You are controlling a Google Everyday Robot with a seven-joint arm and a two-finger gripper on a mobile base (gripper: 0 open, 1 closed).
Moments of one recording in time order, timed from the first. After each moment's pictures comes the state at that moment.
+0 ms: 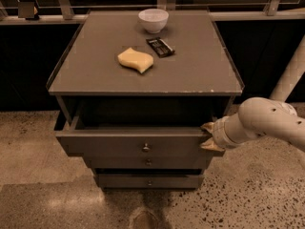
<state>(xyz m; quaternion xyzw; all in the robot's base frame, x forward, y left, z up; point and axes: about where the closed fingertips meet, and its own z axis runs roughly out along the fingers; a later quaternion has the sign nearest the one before) 0.537 -0.210 0.630 -0.65 0.72 0.01 0.24</state>
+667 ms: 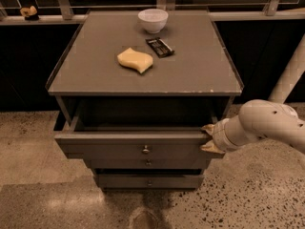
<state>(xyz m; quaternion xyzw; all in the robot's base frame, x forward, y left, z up) 0.531 -0.210 0.630 -0.66 0.72 0.01 0.24</state>
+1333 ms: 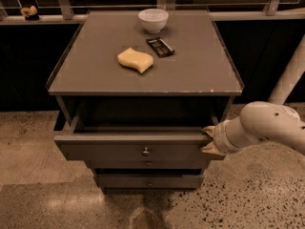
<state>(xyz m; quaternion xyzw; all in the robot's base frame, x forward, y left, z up) 0.525 -0.211 0.630 -0.66 0.72 0.00 0.24</state>
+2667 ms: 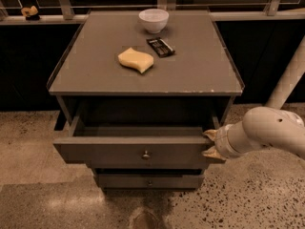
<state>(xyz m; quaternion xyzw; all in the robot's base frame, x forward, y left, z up) 0.511 -0.212 0.628 -0.66 0.71 0.00 0.24</state>
